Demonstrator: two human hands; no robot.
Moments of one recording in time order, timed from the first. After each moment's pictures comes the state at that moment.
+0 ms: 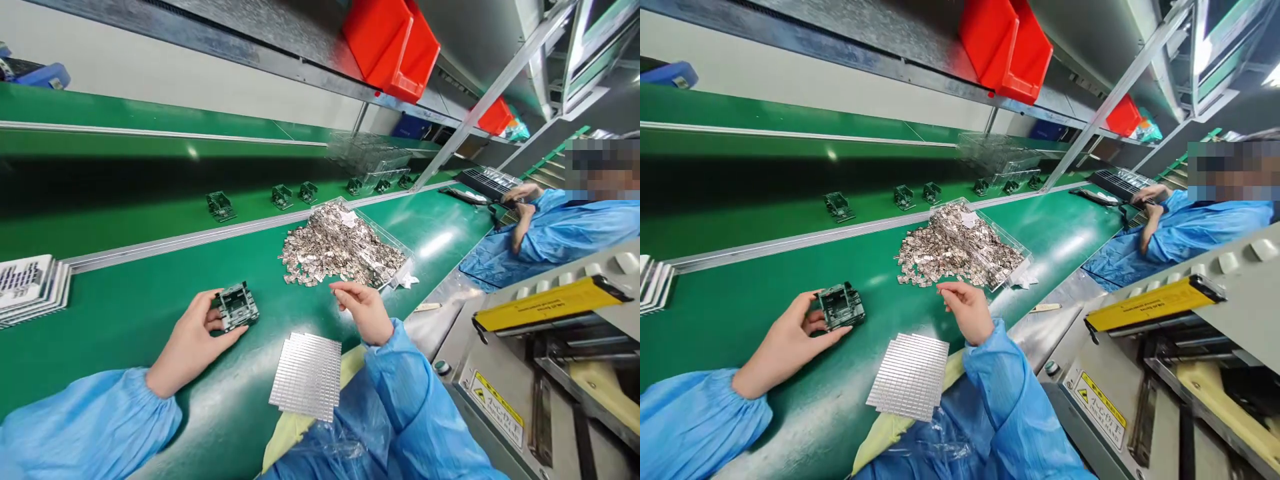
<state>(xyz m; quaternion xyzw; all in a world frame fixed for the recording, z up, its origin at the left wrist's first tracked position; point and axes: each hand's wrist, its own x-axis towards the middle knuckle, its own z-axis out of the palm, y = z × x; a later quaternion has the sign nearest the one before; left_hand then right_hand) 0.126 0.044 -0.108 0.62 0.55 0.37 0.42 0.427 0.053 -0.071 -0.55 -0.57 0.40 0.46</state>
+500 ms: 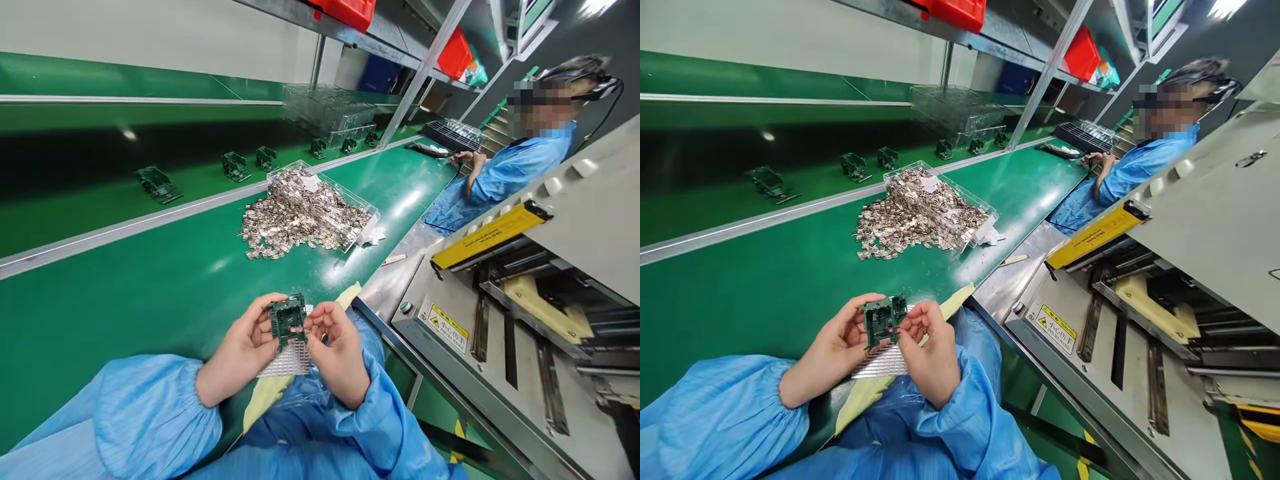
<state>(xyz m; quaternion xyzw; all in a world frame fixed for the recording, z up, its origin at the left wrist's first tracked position) 0.226 -0.004 -0.103 0.54 0.30 0.33 0.71 0.381 -0.065 -0.081 -0.59 -0.45 0.40 0.54</state>
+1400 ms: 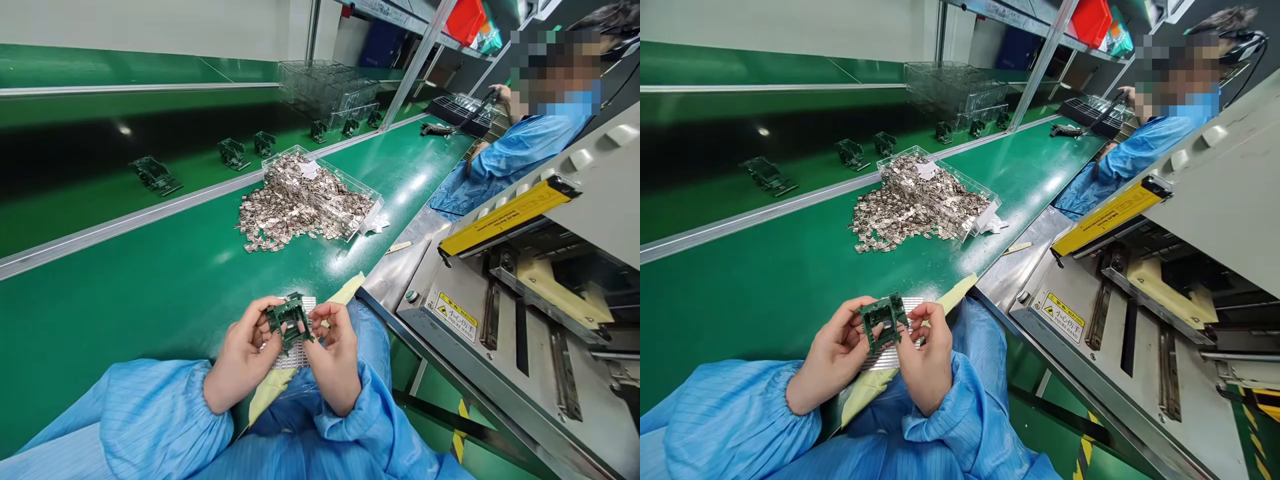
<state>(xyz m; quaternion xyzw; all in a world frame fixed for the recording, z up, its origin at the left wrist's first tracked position) 0.226 -0.017 -0.112 0.65 0.34 0.38 0.57 0.359 -0.074 -0.096 -0.62 -0.37 0.35 0.59</state>
